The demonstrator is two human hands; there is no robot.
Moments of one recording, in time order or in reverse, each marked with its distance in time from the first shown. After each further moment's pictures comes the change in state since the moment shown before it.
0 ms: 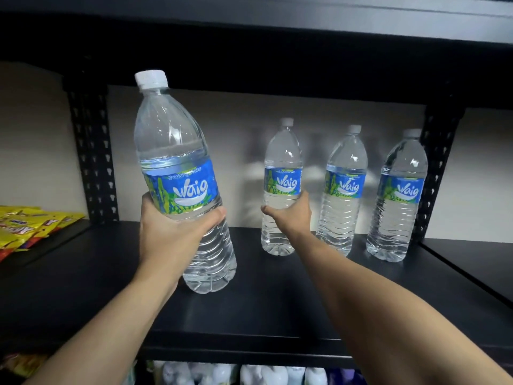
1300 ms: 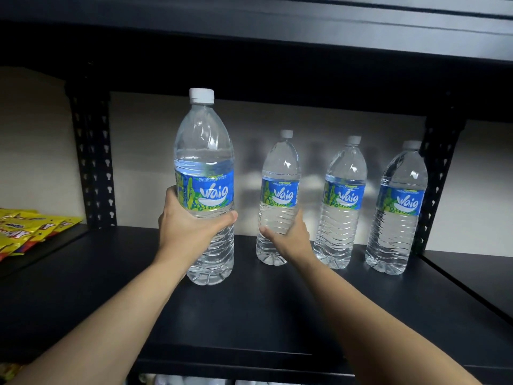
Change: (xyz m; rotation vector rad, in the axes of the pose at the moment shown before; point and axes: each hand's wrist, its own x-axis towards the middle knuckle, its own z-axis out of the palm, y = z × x) left_hand 0.021 -0.002 0.030 0.152 -0.087 0.072; right_hand -0.021 0.017 -0.013 -0.190 -0.220 0.024
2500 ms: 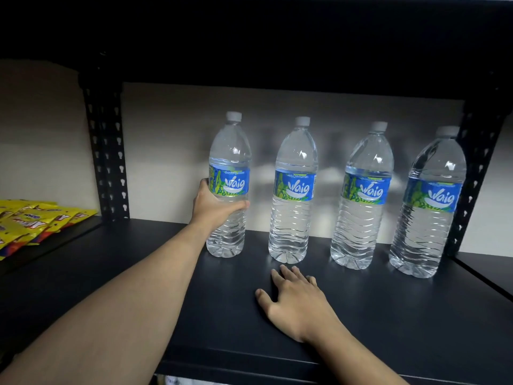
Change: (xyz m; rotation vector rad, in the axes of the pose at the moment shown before) left_hand 0.088 -0.079 0.066 0.038 -0.133 -0.083; right_hand -0.099 0.010 -0.004 -0.798 -0.547 -0.176
